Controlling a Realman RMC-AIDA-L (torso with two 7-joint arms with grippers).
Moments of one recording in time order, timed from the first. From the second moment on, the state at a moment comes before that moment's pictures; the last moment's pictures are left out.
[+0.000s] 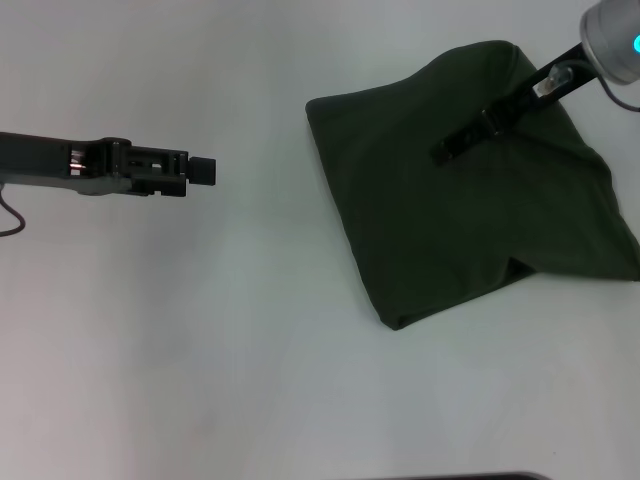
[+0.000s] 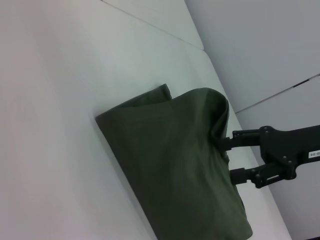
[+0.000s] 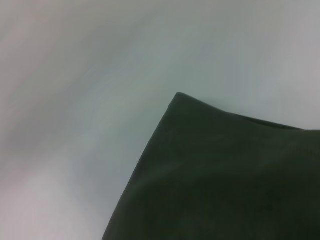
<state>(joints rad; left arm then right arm) -0.62 -2.00 0.66 0.77 2.22 1.76 -2.34 0.78 2.09 -1.01 -1.08 -2.63 -1.55 2.48</state>
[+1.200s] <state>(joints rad) -0.61 -2.01 0.66 0.77 2.22 1.76 -2.33 0.75 2.08 -0.99 -1.23 -2.86 -1.38 2.61</state>
